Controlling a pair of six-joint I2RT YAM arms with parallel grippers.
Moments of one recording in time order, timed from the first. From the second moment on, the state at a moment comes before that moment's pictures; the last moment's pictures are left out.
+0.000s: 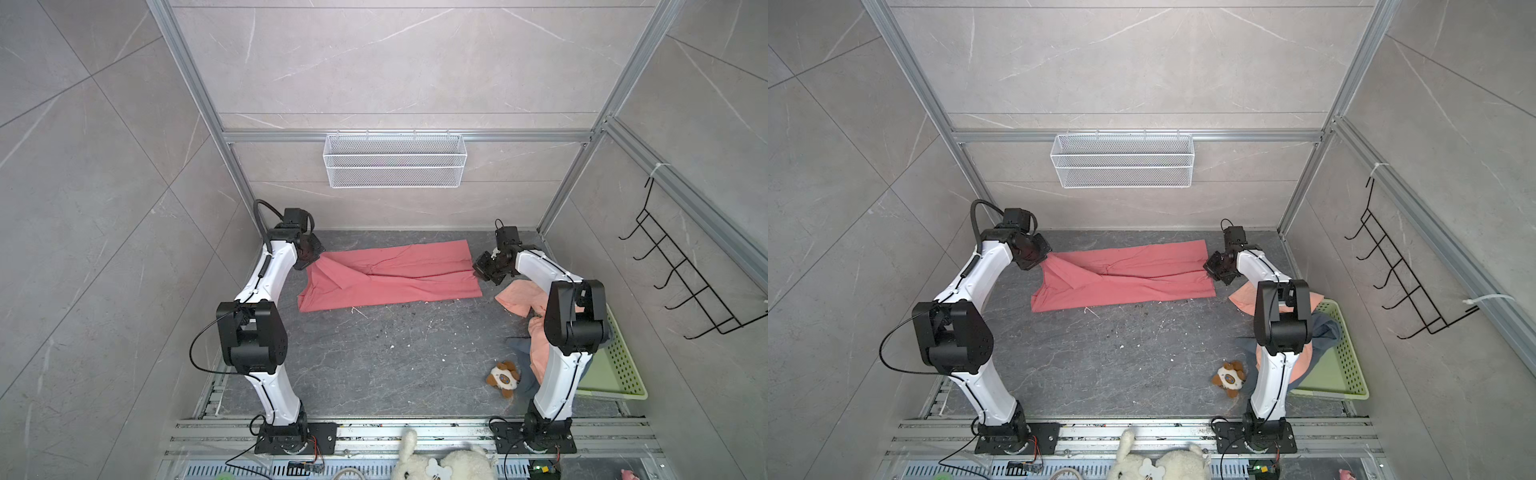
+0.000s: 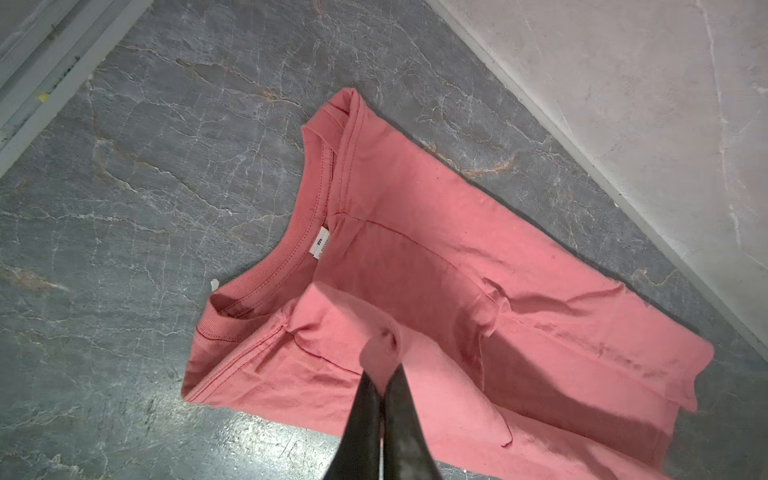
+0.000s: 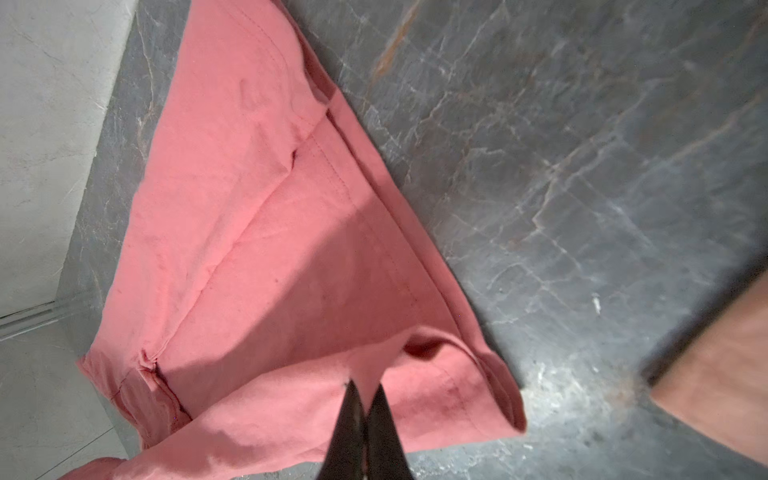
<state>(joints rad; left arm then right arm) -0.03 1.83 1.68 -0.83 0.01 -0.62 0.04 2.03 1.55 -0.62 -0.28 0.74</state>
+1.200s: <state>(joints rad) 0.06 2.12 1.76 -0.64 0.22 -0.74 -0.03 2.11 1.57 -0.43 -0.44 0.83</state>
